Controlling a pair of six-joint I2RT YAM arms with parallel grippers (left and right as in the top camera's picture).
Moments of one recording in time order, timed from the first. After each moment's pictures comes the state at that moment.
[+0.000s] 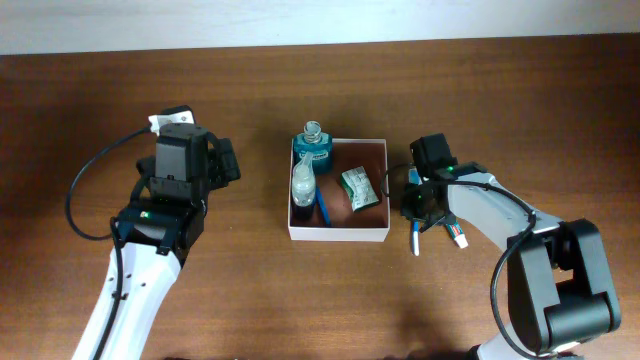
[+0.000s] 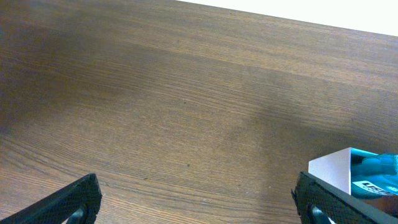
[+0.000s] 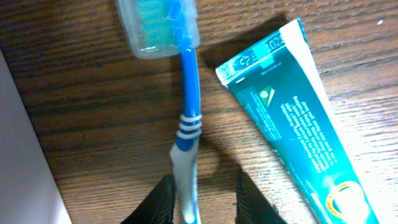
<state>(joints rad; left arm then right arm) -0.20 1.26 1.06 -0.54 -0.33 -0.30 0.20 1.77 0.99 -0.61 0.02 0.43</state>
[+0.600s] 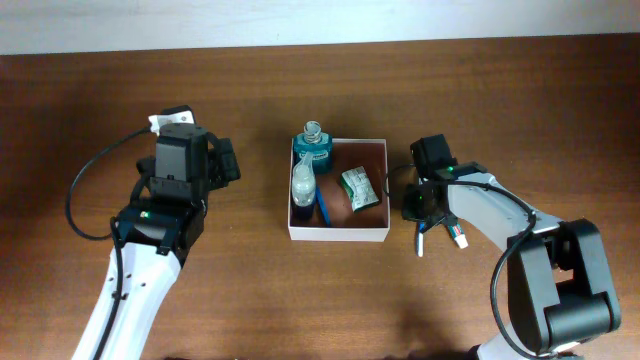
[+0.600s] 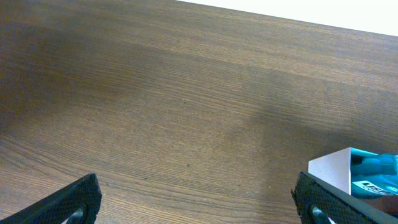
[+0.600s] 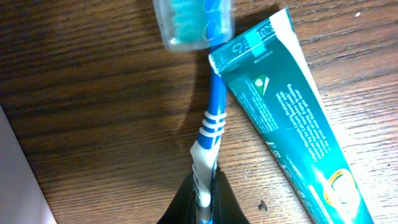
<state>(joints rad) -0.20 1.26 1.06 -0.54 -0.33 -0.30 0.20 1.77 0.98 -0.62 0.04 0.44</state>
